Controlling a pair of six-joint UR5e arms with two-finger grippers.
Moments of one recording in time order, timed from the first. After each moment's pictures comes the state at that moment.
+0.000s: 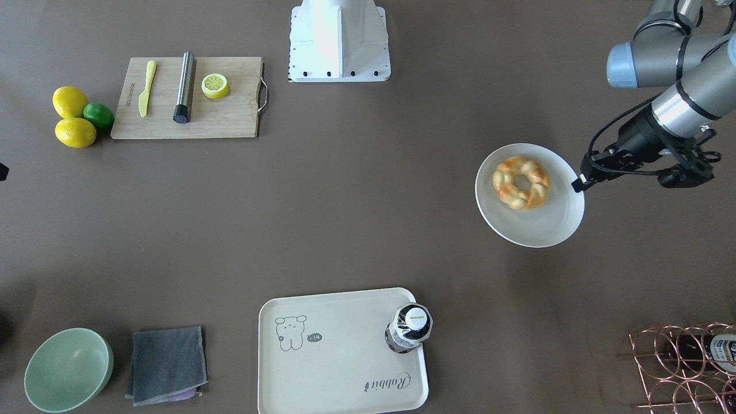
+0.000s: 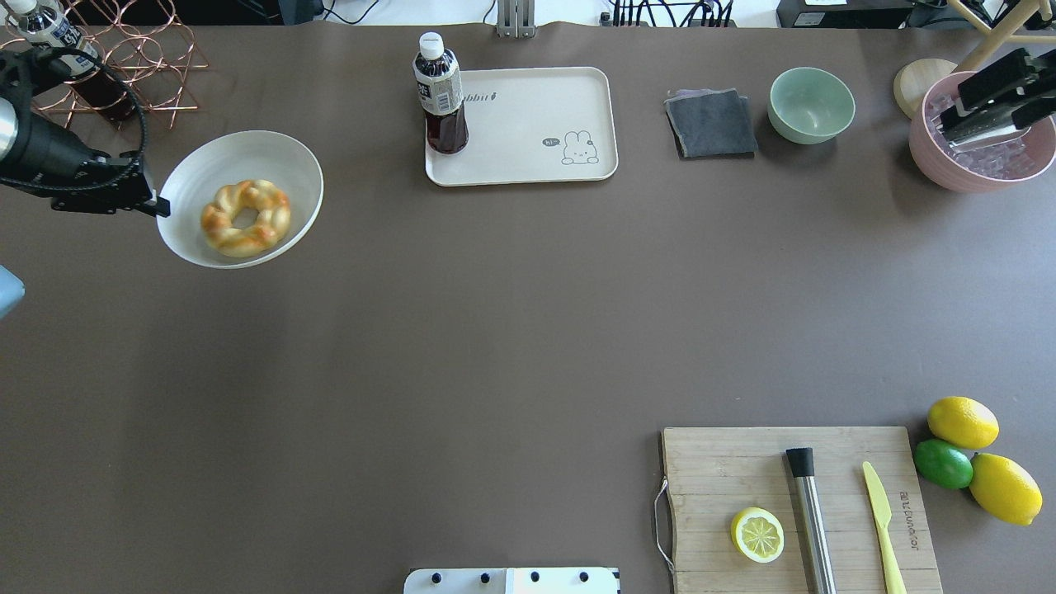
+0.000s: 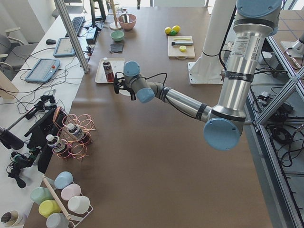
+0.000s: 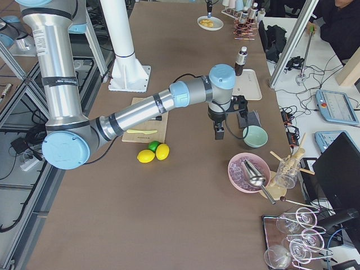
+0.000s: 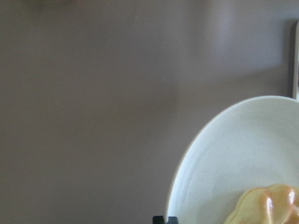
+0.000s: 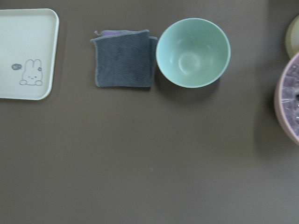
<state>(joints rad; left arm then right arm) -1.06 -1.75 -1.76 -2.09 -2.35 -1.16 1.30 -1.30 1.92 -1.67 2.40 0.44</state>
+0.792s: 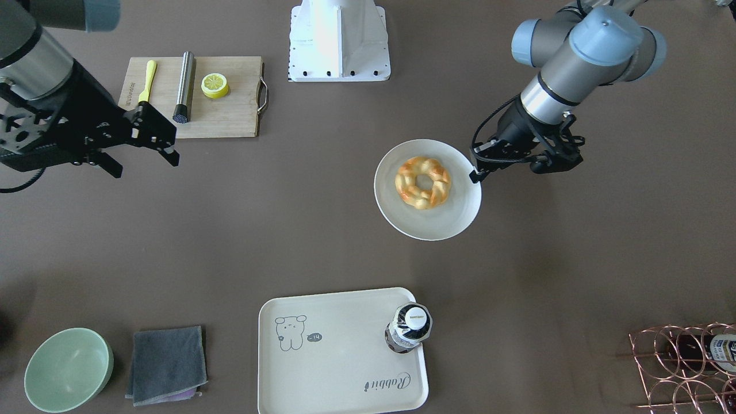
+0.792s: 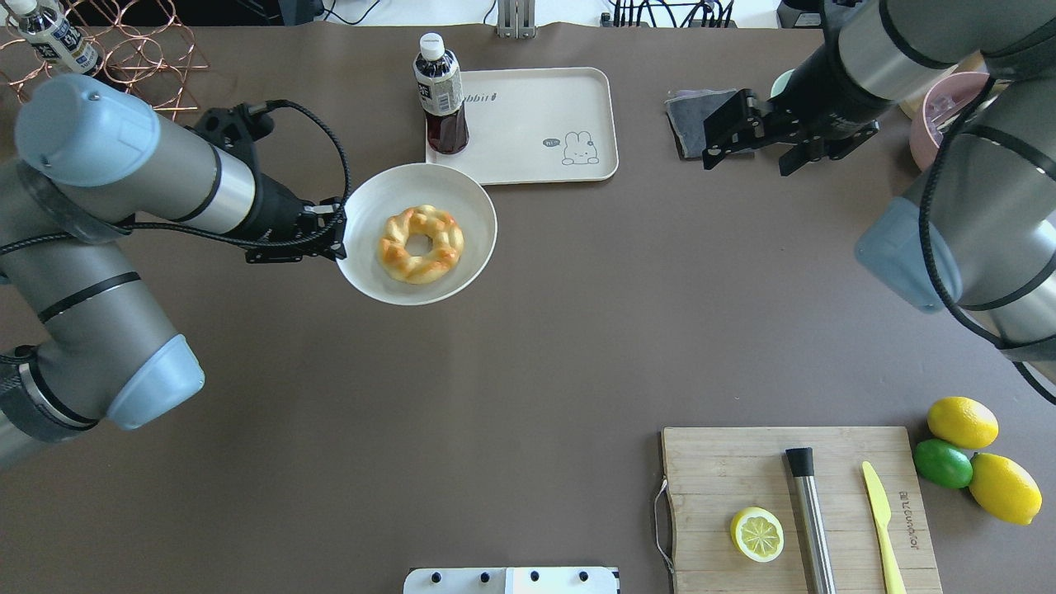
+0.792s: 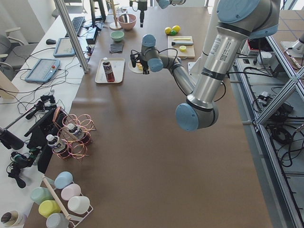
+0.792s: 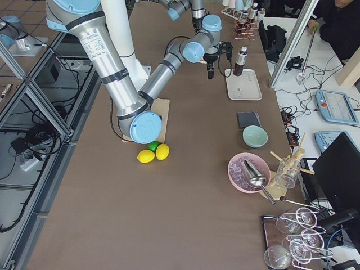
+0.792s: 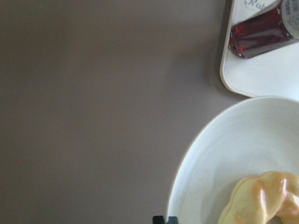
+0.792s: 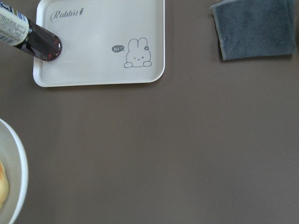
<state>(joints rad) -0.72 -2.01 -1.88 -1.82 -2.02 -1.48 0.94 -1.06 1.96 -1.64 2.25 0.93</state>
